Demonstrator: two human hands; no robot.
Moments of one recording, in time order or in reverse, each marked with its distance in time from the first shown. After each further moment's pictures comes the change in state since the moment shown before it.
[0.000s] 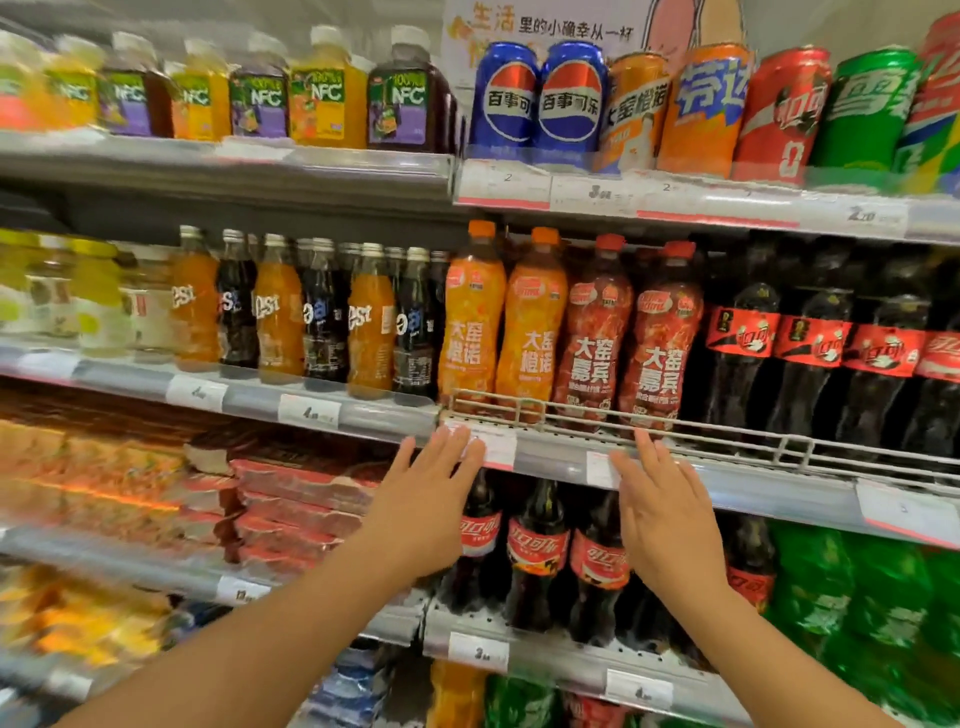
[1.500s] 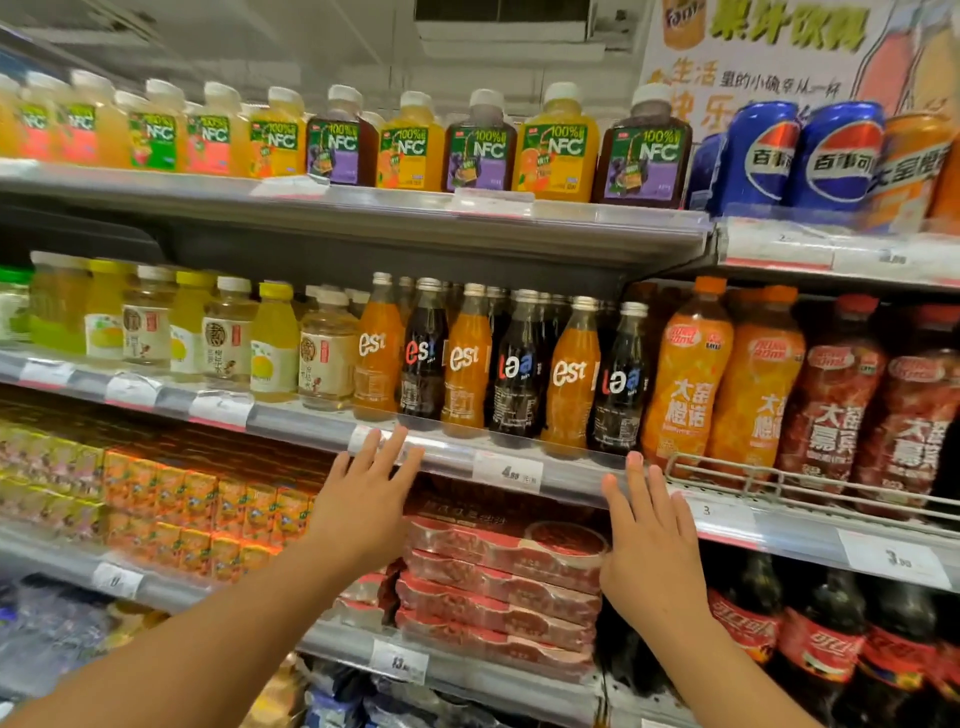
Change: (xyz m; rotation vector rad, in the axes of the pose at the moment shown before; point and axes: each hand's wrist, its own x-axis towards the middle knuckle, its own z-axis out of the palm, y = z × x) left_hand -0.058 -0.290 0.003 0.055 -0.063 -0.238; right_hand 0.057 -0.252 0.062 -0.205 -0.225 0.052
